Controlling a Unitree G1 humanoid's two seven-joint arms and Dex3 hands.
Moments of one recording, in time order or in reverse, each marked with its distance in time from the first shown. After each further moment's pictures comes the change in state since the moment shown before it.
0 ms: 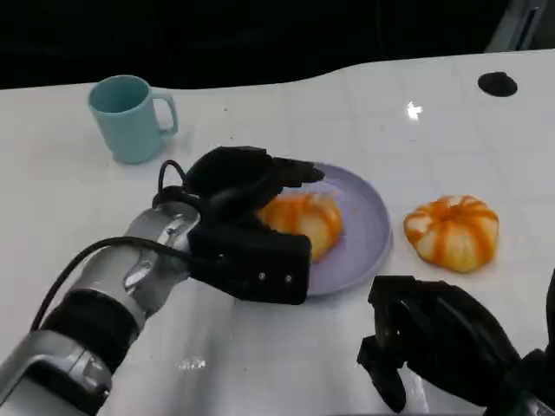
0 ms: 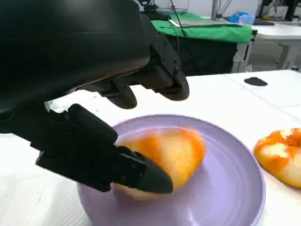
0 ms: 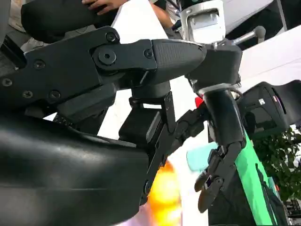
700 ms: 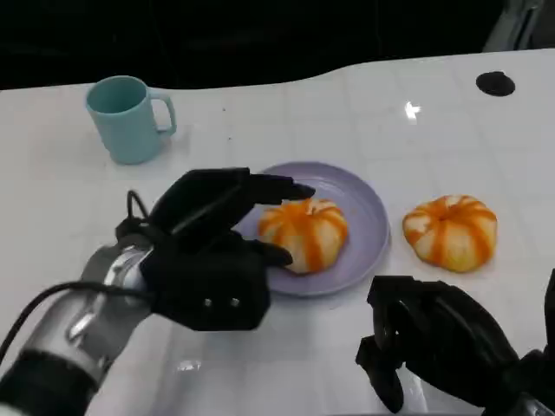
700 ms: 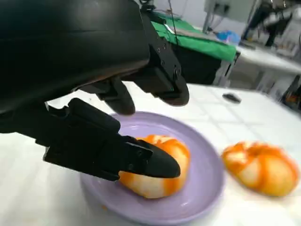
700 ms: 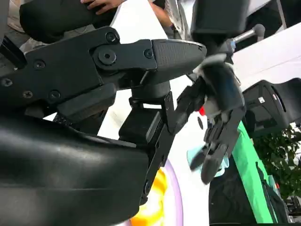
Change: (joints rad) left arm 0.268 0.065 0.153 -0.328 -0.271 -0.046 -0.120; right arm 0.003 0.003 0.003 -0.009 0.002 0.007 -0.010
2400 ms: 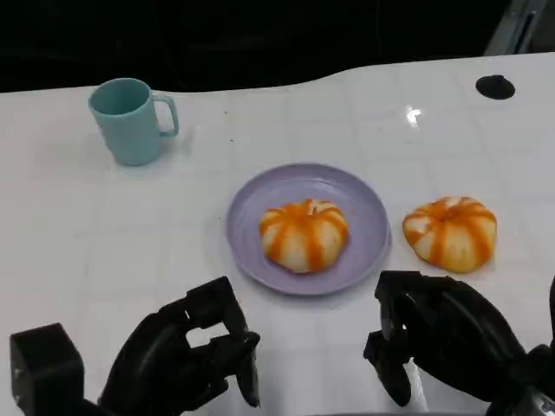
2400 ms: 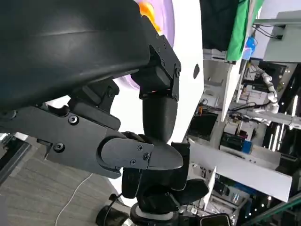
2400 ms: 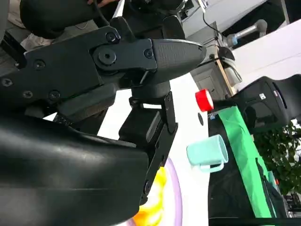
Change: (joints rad) left arm 0.677 -0.181 0.257 -0.582 -0.857 0.445 -0.379; right arm -0.018 -0.011 -0.021 0.016 0.000 0.014 -0.001
